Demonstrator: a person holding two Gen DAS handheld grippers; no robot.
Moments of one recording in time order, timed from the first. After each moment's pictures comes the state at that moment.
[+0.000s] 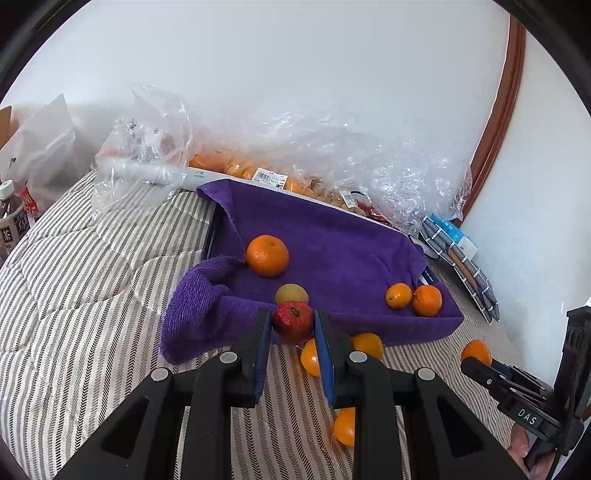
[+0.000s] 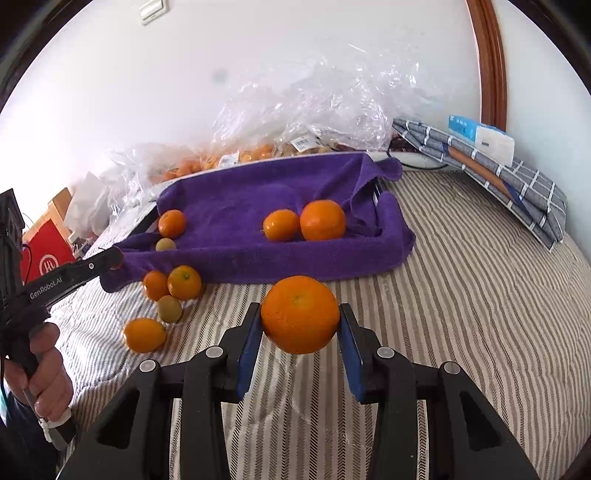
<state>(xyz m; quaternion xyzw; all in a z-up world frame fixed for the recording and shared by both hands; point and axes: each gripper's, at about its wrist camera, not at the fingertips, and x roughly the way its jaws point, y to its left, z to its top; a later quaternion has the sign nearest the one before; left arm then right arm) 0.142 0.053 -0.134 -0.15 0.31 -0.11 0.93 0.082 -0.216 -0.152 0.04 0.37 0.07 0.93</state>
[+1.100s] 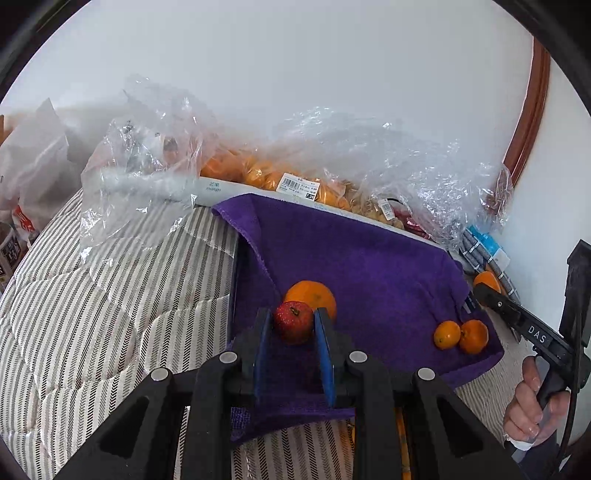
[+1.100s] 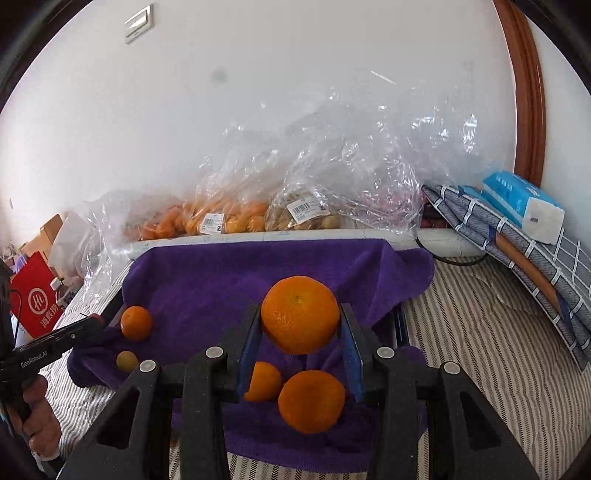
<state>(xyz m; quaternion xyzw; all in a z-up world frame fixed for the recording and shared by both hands) 0.215 0.065 -0.133 -0.13 0.34 -0.08 0.93 0.215 -0.222 -0.136 0.04 0.32 0.09 0.94</state>
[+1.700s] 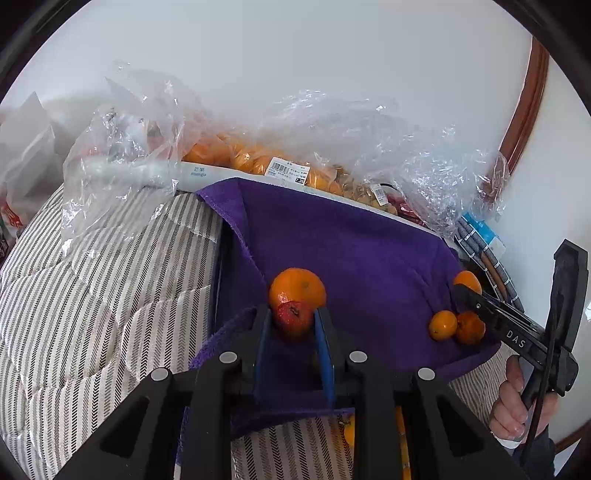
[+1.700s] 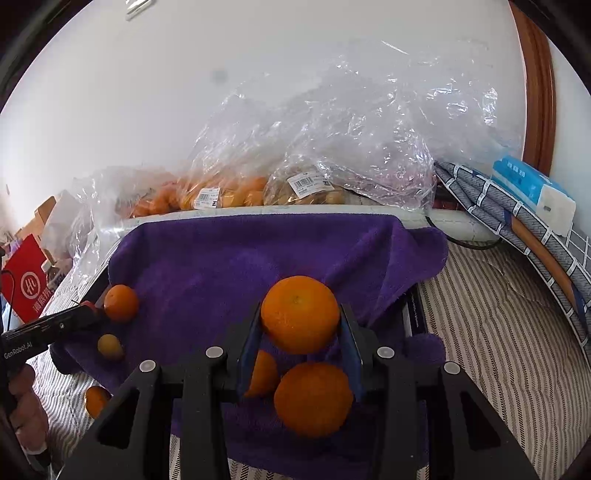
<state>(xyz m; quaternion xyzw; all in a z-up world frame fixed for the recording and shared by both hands) 0.225 0.058 -0.138 -0.14 0.36 -0.10 0.92 0.223 -0.213 -0.156 0.02 0.35 0.09 0.93</state>
